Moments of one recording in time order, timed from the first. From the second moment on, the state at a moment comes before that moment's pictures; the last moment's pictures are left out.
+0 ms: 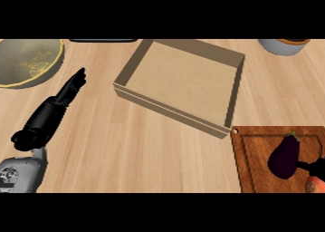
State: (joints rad) left arm -0.20 0.27 0.00 -1.55 -0.11 -0.20 -0.08; right arm 0.23 -0.50 -0.24 -1.62 1.29 0.06 -0.91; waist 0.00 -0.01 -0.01
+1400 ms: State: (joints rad) left arm -0.29 0.23 -0.04 -1.51 -0.13 -0.23 -0.07; right arm -0.53 0.00 0.51 -1.74 1.08 0.15 0.30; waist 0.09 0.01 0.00
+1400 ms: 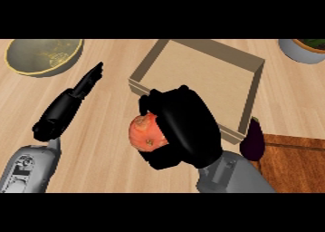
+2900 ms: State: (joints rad) left arm -0.26 0.24 0.01 -1.52 -0.13 -0.23 -0.08; right arm -1.26 -0.15 0.13 -0.58 0.81 0.33 0.27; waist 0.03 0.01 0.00
